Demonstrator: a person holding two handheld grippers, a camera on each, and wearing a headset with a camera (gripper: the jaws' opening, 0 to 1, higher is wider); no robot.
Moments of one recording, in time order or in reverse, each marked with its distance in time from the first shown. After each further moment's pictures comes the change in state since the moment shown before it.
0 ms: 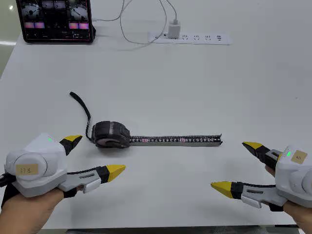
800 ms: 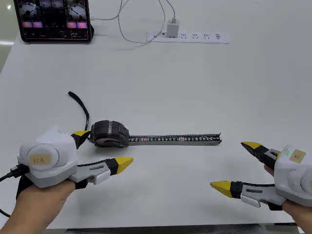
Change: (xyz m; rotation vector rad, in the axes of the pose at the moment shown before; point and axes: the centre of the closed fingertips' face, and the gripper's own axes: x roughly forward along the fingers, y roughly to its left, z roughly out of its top) left arm 0.014 -0.006 0.012 -0.050 -0.027 0.003; right arm 0.001 0.000 -0.003 -0.006 0.011 0.004
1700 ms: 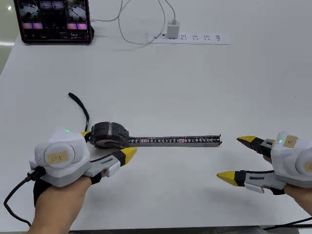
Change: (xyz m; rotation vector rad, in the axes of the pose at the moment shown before) left arm 0.012 0.015 0.005 -0.111 -0.027 0.159; right arm 0.009 -0.024 -0.001 -0.130 0.097 0.065
